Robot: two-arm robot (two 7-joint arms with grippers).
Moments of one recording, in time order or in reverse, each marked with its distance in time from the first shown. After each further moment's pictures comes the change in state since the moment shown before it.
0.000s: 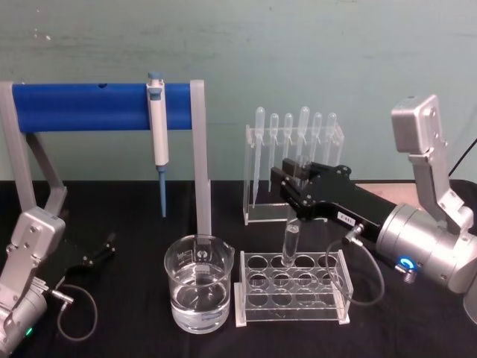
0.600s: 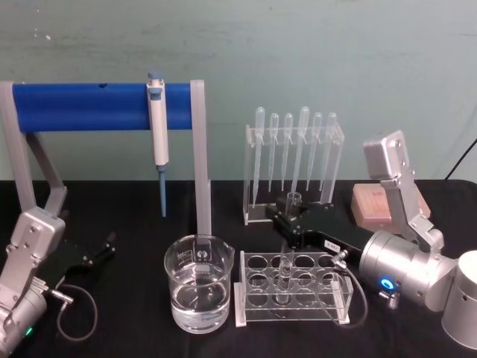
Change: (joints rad) left arm 0.000 0.000 0.000 0.000 0.000 0.000 0.000; right arm 0.016 -0.042 -0.050 0.143 0.043 0.046 -0.009
